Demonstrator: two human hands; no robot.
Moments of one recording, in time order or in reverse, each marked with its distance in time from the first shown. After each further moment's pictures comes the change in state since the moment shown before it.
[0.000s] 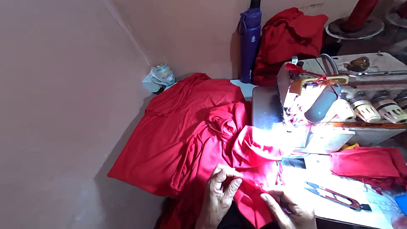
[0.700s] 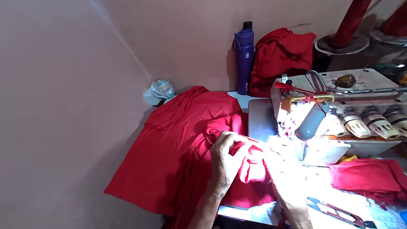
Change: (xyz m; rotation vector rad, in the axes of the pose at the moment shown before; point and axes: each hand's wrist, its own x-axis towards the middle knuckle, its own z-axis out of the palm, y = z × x) left_hand 0.114 -0.005 0.032 0.357 0.139 0.241; right_hand 0.089 0.018 0.017 -0.093 0.330 0.171
